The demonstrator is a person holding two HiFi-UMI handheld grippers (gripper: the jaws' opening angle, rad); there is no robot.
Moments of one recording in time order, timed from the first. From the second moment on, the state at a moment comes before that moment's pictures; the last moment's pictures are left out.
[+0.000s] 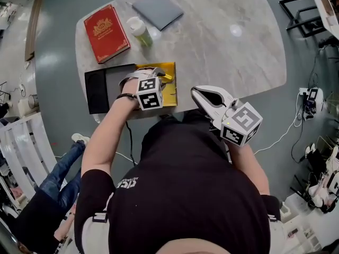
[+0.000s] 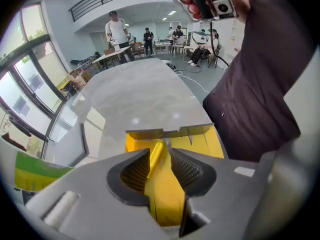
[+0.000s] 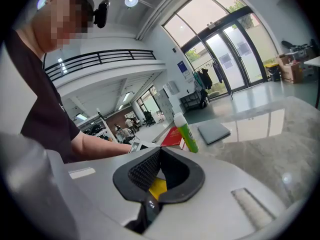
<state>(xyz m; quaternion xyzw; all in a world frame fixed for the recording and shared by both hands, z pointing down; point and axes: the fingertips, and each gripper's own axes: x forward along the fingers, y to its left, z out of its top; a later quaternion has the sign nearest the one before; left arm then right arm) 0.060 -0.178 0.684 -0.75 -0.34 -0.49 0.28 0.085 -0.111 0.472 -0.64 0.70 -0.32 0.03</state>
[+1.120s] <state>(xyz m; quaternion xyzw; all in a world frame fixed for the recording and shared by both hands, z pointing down) 0.064 -0.176 0.750 -0.68 -0.36 -0.53 0.35 0.099 -0.100 0.479 -0.66 0.68 -0.32 0.04</state>
